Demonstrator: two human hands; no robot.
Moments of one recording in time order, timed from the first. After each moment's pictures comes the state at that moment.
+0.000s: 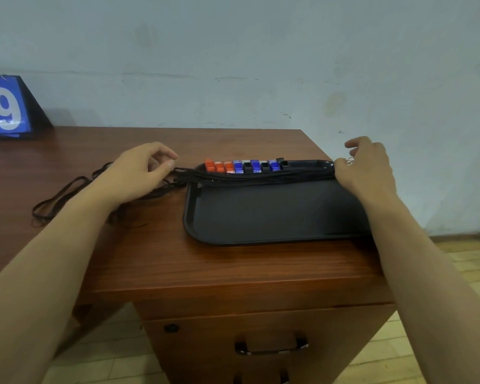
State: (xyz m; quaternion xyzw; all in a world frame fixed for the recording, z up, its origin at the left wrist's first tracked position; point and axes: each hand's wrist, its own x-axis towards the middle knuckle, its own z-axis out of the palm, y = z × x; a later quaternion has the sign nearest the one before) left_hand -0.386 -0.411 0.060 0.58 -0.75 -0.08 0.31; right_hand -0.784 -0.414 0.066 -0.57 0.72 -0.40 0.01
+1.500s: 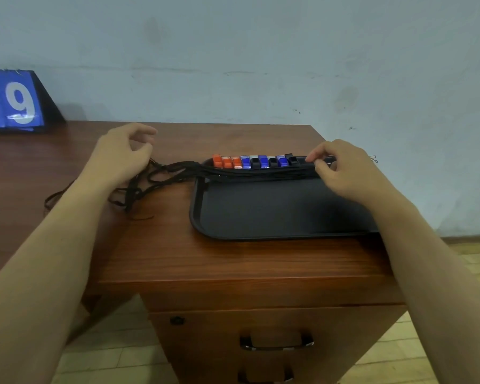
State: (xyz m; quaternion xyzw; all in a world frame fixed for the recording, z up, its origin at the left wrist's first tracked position) left_hand -0.367 -0.405 0.071 0.64 -0.63 -0.09 0.43; right_hand -0.764 -0.413 0.065 -0.77 0.56 -0.32 0.03
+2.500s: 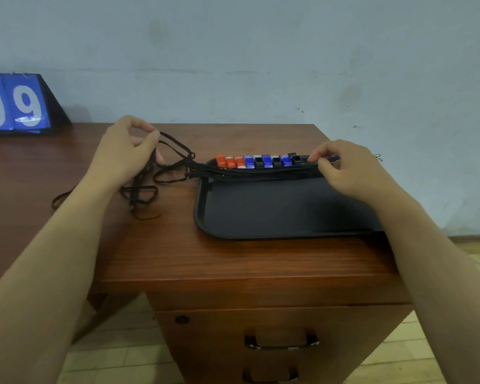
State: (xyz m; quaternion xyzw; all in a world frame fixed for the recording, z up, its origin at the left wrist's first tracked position) left_hand -0.385 -0.393 0.080 0.63 -0.60 -0.13 0.48; right_hand -0.764 -0.413 0.064 -0.76 0.56 -0.33 0.04
